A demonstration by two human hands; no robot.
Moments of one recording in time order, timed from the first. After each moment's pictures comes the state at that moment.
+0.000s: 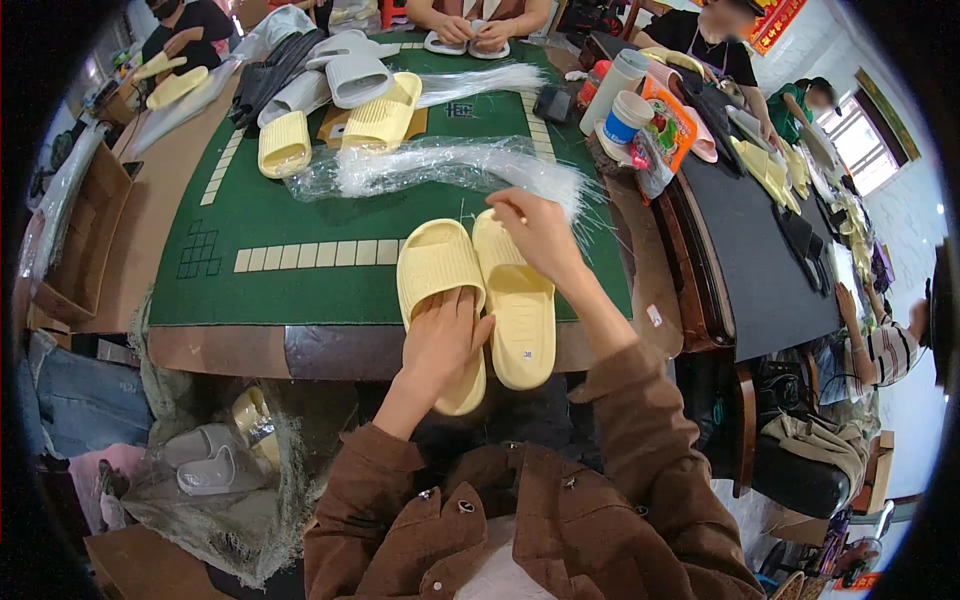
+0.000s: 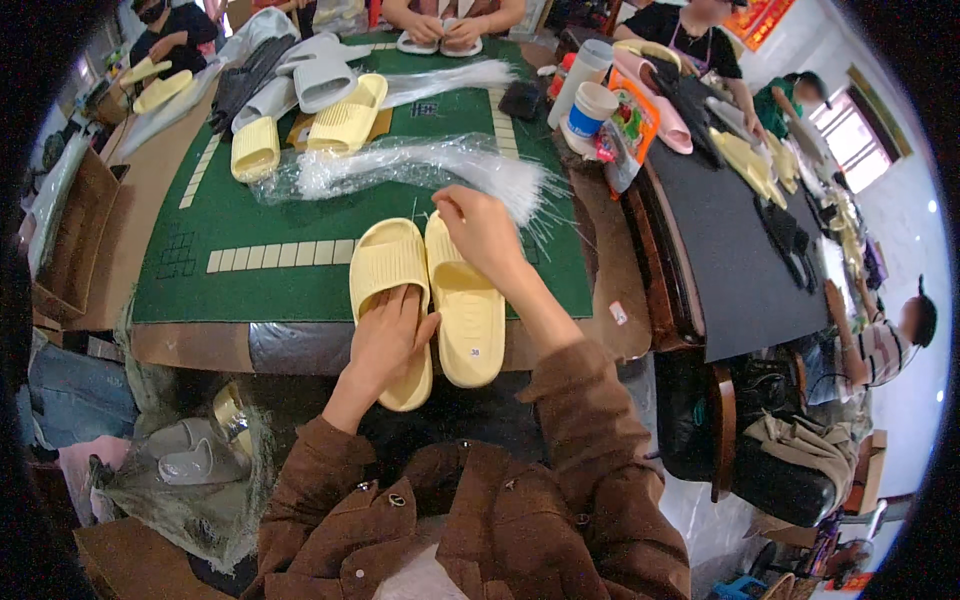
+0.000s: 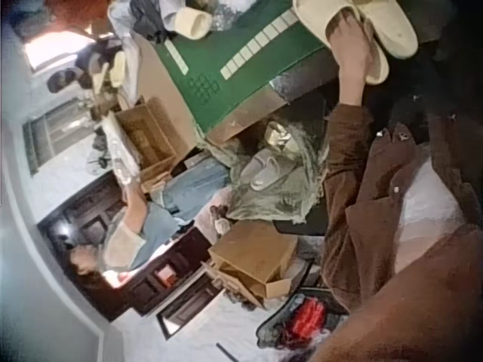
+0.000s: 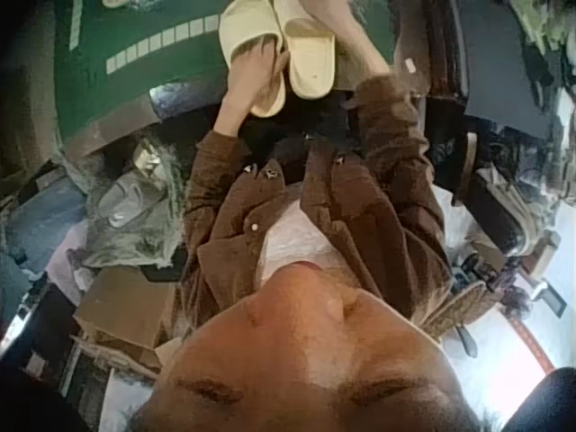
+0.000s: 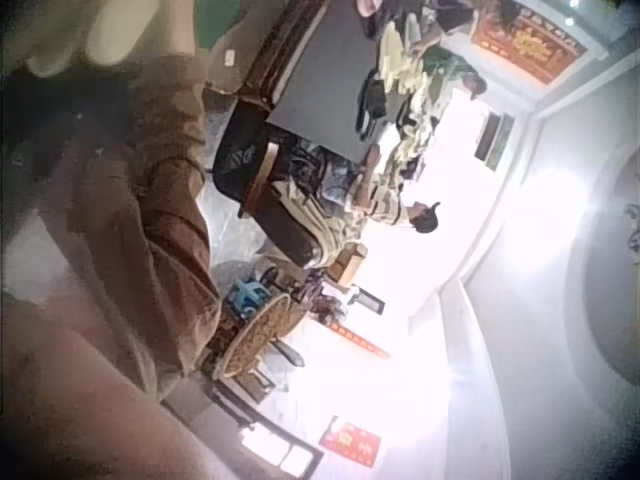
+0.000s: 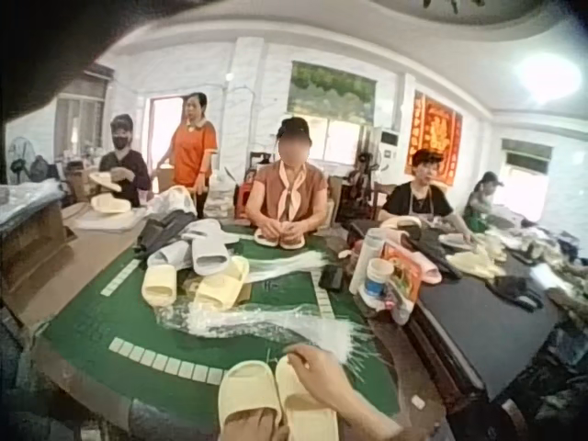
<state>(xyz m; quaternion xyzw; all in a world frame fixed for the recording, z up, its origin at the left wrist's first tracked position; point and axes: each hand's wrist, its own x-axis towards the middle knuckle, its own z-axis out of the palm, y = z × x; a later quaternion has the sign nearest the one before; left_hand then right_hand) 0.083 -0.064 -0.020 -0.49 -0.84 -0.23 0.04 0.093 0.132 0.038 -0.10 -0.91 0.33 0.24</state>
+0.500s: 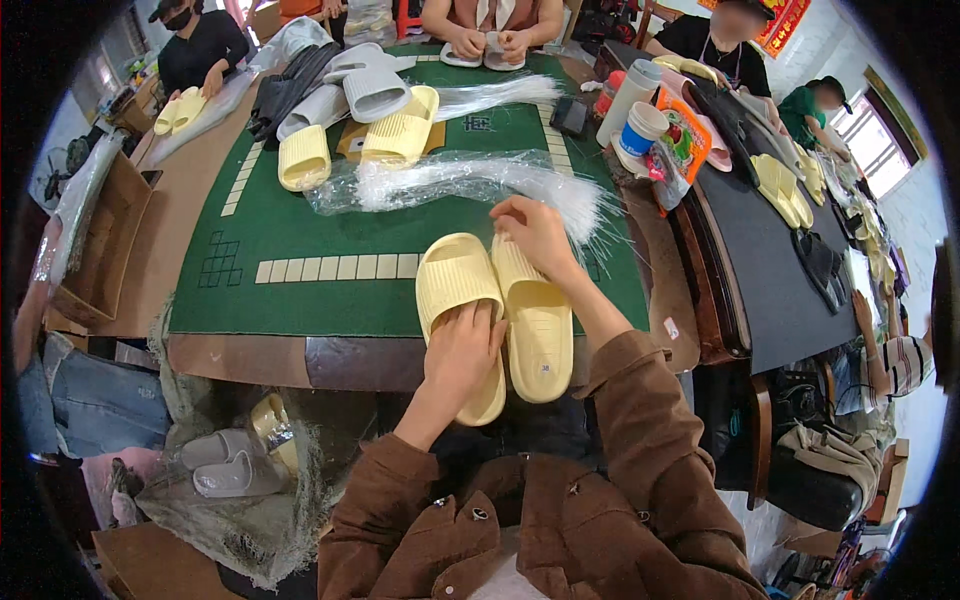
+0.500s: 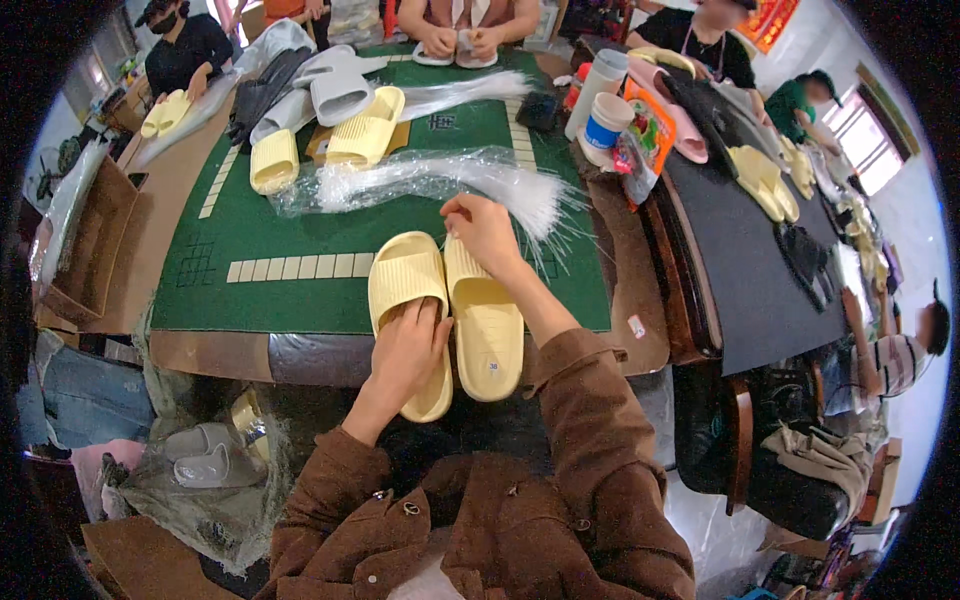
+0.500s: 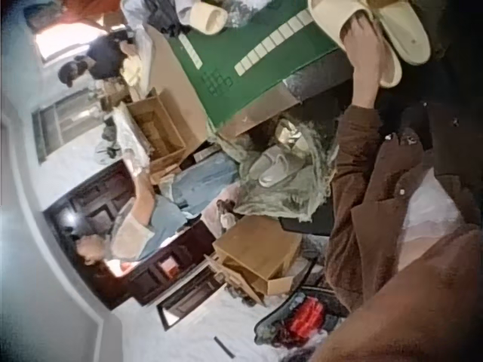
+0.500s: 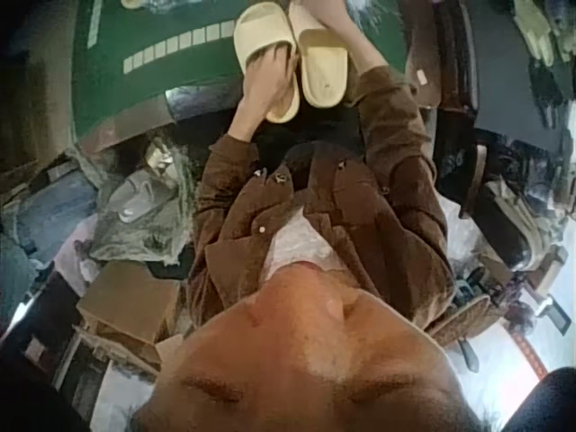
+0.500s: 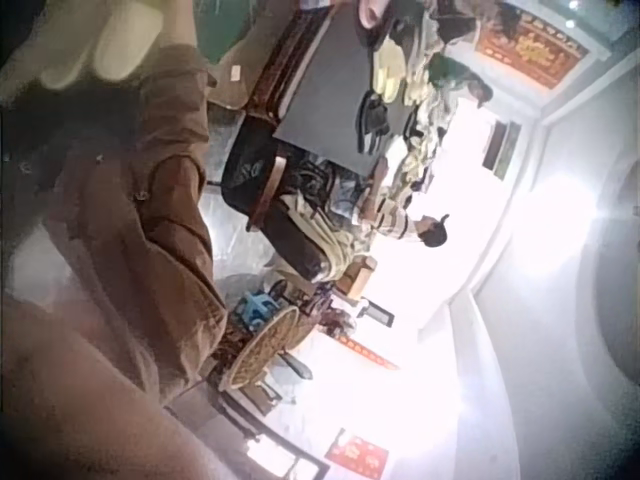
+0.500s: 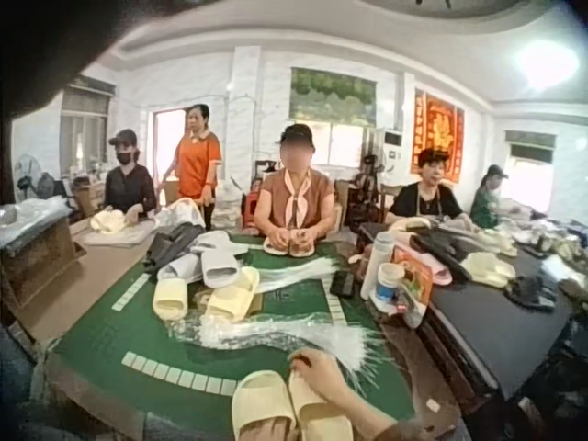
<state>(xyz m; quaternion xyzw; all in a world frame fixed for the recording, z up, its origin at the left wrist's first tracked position) 0.085 -0.063 -0.023 -0.45 -0.84 -0.28 0.06 0.054 0.140 0.003 -0.10 -0.86 0.44 0.23</state>
